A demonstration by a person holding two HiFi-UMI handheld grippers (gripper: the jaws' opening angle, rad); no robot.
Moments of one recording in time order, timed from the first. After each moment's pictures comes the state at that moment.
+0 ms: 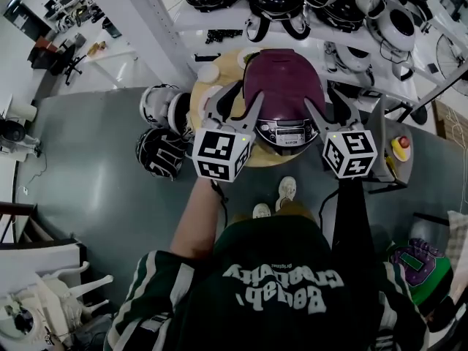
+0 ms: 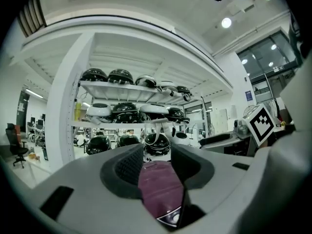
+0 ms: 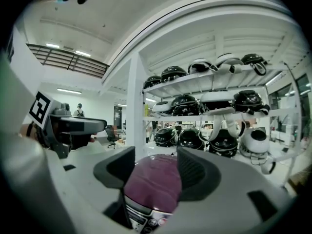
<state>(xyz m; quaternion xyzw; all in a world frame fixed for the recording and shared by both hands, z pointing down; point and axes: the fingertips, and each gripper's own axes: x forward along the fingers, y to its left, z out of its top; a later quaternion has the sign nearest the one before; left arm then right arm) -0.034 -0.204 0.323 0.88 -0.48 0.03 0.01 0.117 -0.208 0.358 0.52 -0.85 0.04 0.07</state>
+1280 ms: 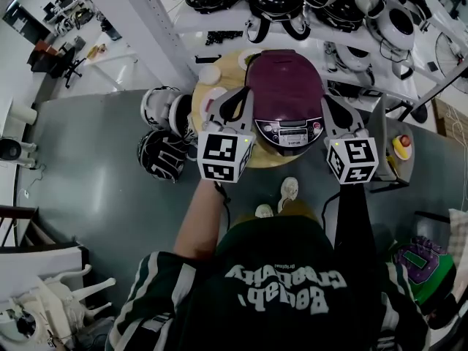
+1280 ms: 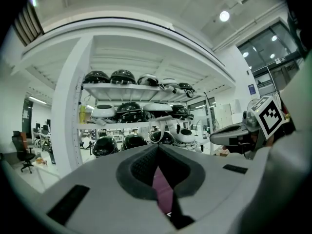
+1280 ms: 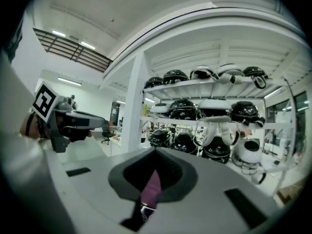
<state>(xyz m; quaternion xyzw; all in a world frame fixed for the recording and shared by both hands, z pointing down) -0.048 -0.209 0.333 0.86 -0.50 0.05 -0.01 0.124 -0.199 0.356 0.55 -0.83 0.00 0.10</state>
